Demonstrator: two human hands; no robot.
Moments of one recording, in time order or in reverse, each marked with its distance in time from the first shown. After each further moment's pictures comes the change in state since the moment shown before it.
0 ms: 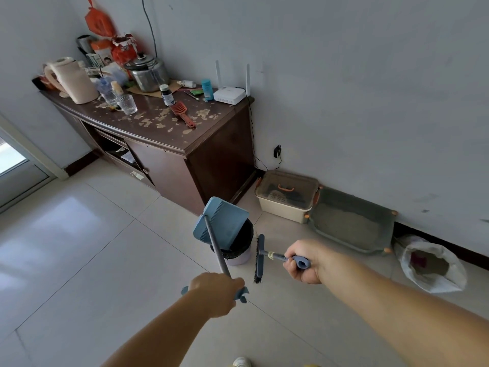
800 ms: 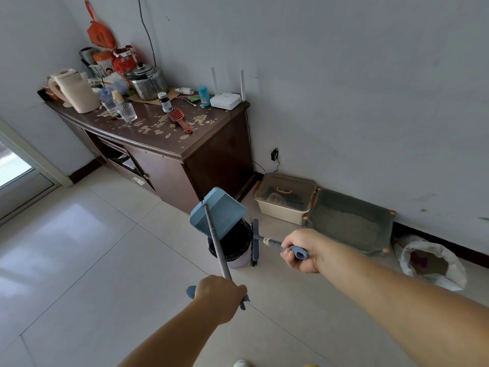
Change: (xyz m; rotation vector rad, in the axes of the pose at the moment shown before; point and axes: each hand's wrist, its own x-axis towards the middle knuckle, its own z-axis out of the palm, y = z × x) left_hand -0.002 0.038 -0.001 0.177 -0.051 -0.035; right_hand -0.026 -0.013 -0.016 -0.052 -0.057 -0.092
